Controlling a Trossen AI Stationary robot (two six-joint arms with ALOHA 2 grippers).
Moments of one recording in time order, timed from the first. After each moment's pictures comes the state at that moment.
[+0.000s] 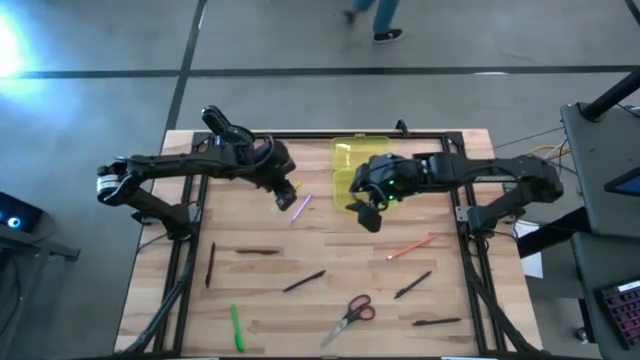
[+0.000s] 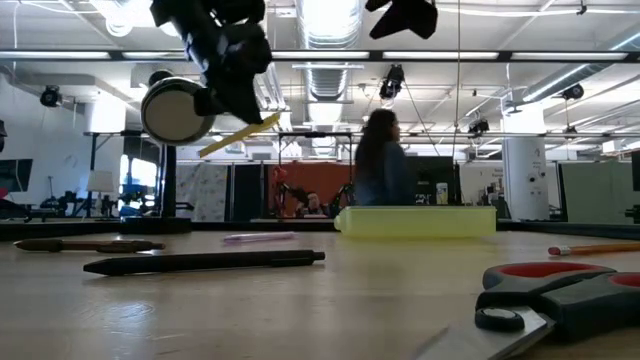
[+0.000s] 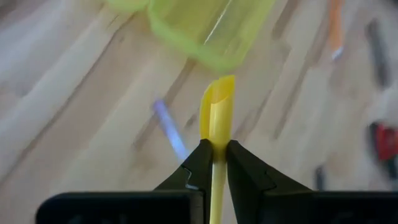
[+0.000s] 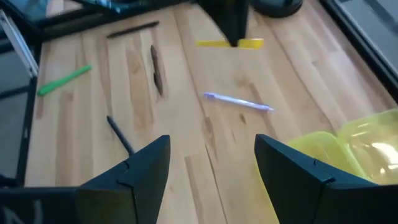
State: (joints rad) left arm 0.27 1.37 1.13 -0.66 0.09 -0.36; right arm 0.02 1.45 1.45 -0.76 0.07 0.30
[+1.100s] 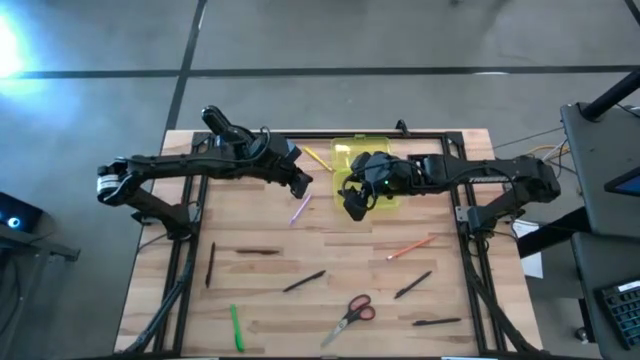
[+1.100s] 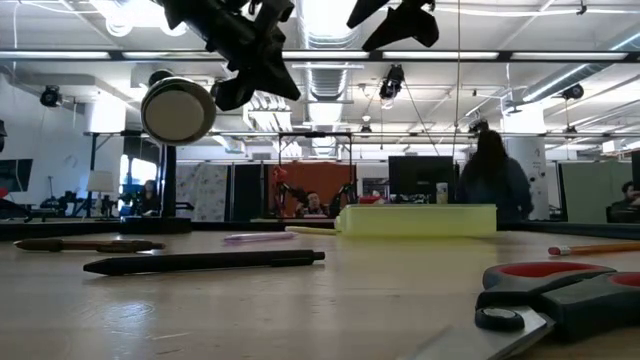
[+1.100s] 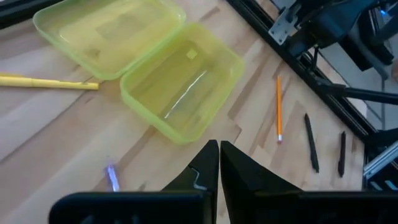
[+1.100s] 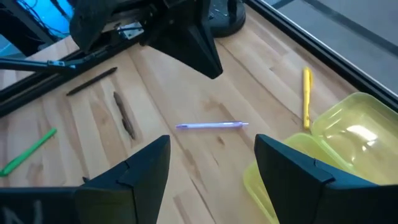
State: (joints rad) left arm 0.27 1.37 1.12 -0.38 0.09 -0.57; right arm 0.01 1.47 1.42 -0.67 0.26 0.52
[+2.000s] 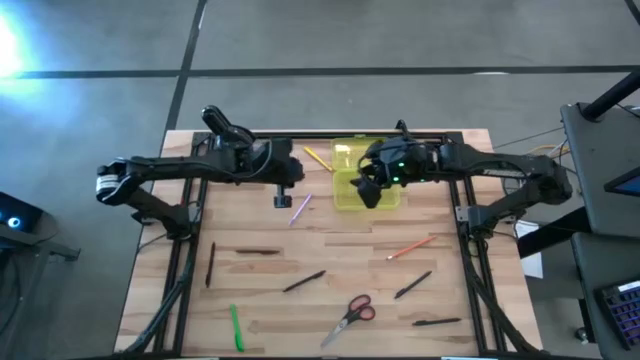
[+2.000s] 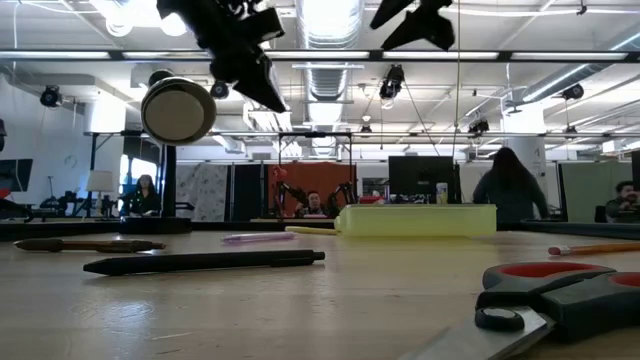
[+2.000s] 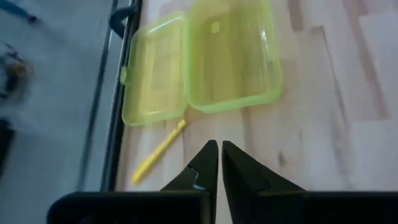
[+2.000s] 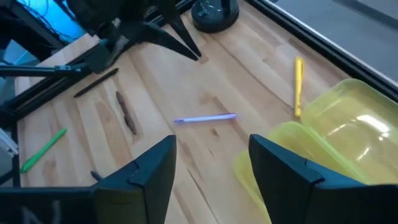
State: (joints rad) left arm 0.23 1.37 1.13 -0.47 -0.16 0.43; right arm -0.09 1.35 1.38 -0.73 0.14 0.52
